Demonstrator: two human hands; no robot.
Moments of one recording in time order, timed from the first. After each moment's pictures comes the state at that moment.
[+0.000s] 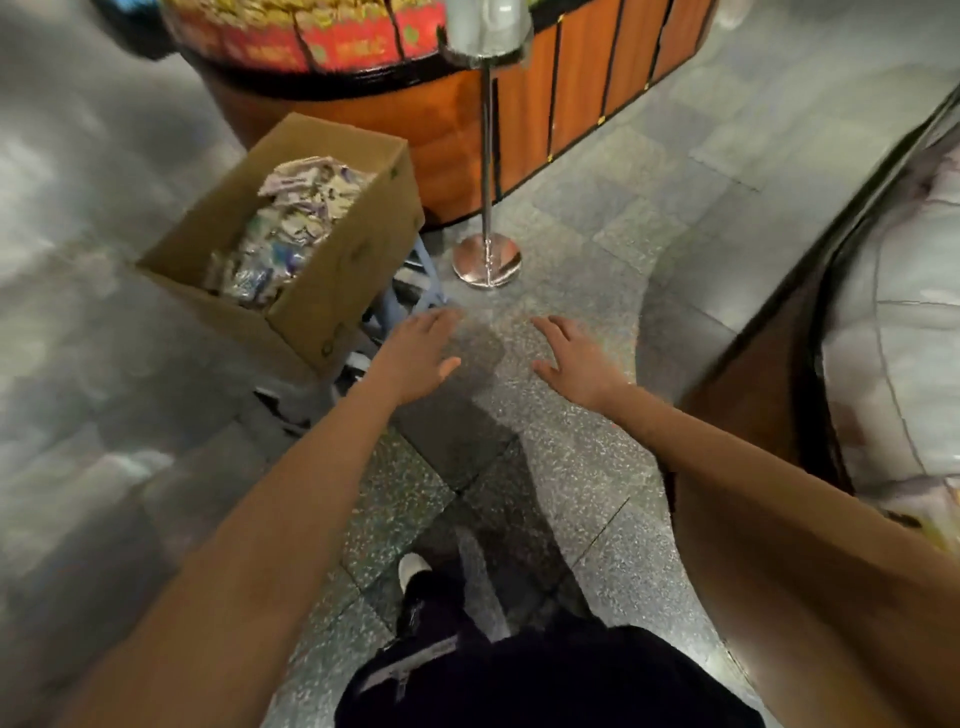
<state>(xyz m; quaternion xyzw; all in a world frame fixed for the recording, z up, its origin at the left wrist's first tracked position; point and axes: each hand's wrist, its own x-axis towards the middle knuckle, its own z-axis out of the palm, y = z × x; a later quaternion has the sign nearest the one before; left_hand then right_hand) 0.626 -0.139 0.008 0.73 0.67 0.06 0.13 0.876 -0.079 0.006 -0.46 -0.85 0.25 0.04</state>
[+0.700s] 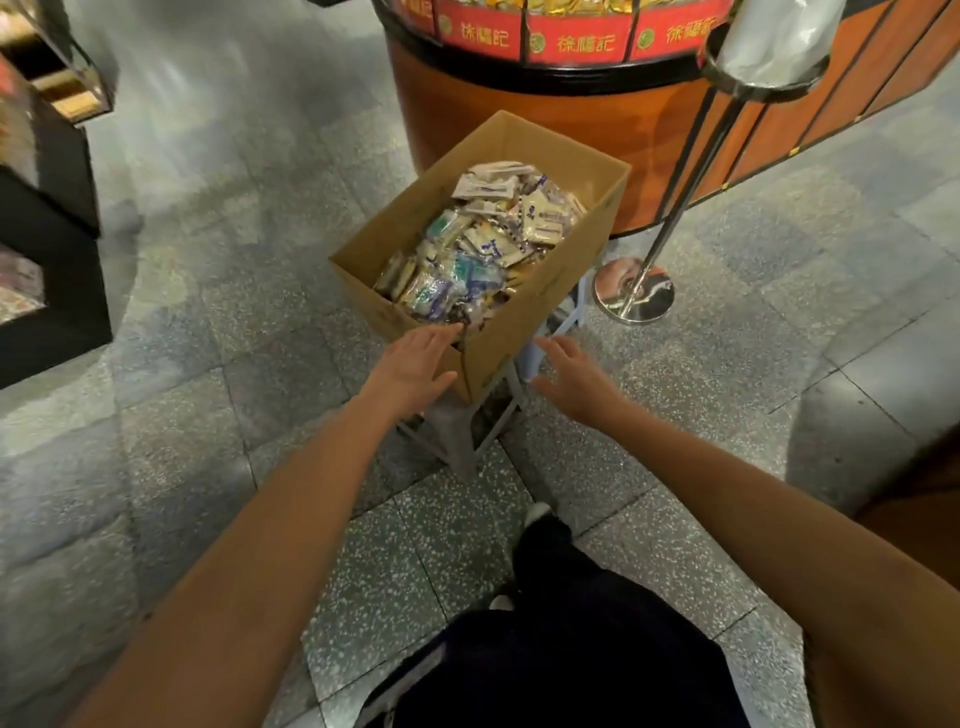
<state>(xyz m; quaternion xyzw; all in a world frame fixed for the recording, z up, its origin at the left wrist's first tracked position) 0.258 -0.178 -0.007 0.60 0.78 0.06 0.15 0.481 -0.050 -0.015 -0.36 -0.88 0.31 -0.02</state>
